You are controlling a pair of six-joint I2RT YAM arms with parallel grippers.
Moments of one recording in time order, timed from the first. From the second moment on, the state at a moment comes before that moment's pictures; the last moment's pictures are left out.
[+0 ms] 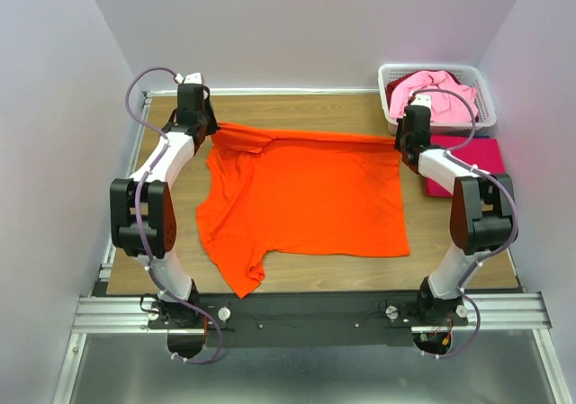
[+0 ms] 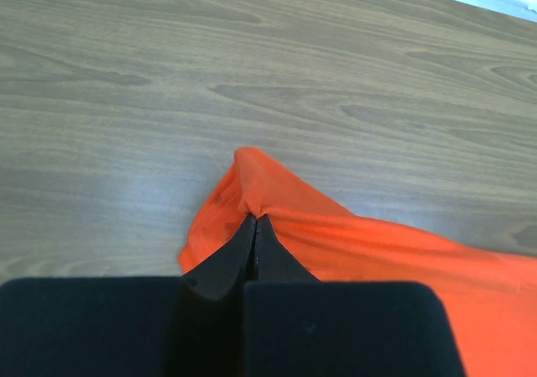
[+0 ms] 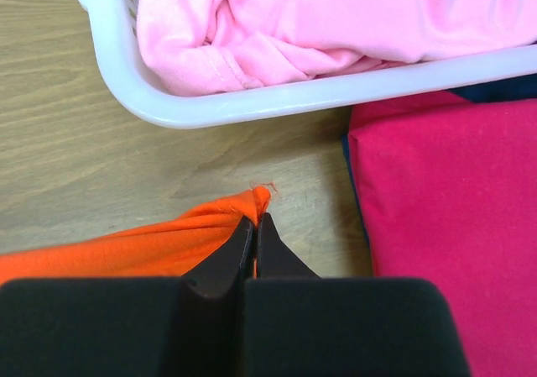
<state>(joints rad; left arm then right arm) -0.07 1.77 1.37 -0.17 -0.08 -0.29 0.10 1.78 1.12 0.10 0.33 0.08</state>
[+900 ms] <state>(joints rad) -0.07 1.72 1.32 -0.41 -0.02 -0.31 0.10 1.71 1.08 -0.09 0.33 0.17</state>
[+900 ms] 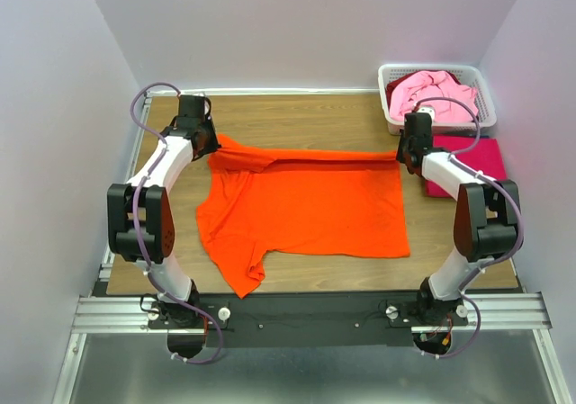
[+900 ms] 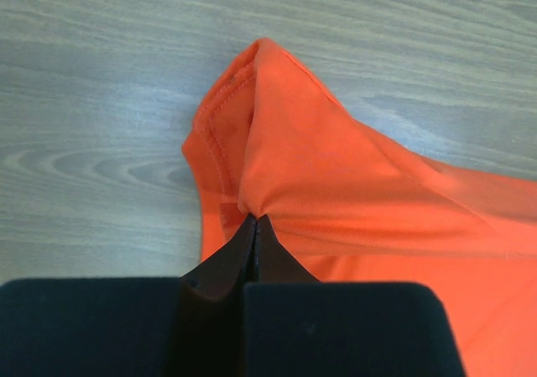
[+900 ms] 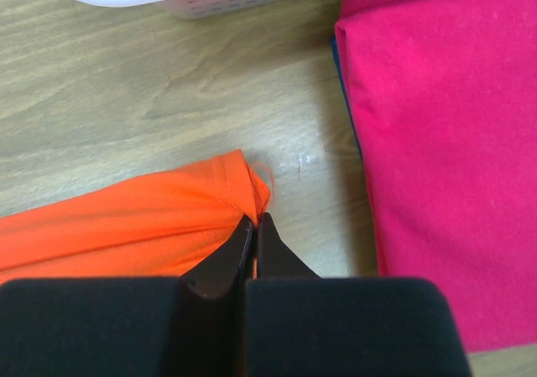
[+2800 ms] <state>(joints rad) -0.07 1.72 1.30 -0.46 -0.08 -0.32 0.10 1.73 1.05 -0.32 0.26 0.32</state>
